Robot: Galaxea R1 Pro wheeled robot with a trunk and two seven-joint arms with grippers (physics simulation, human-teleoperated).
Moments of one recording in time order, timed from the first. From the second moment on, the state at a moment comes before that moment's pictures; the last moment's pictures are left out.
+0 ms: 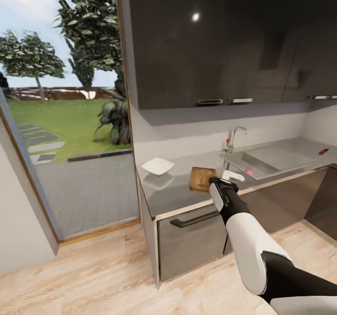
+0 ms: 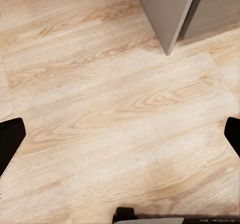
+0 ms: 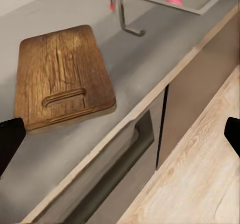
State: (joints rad) left arm 0.00 0.03 0.01 -0.55 0.00 -0.23 0.00; right arm -1.00 0.17 -0.27 -0.58 0.00 0.31 -0.50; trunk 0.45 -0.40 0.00
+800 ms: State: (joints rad) left arm 0.00 0.03 0.01 -0.54 0.00 -0.23 0.00; right arm -1.00 0.17 -0.27 -0.53 0.00 0.32 -0.58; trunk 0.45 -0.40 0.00
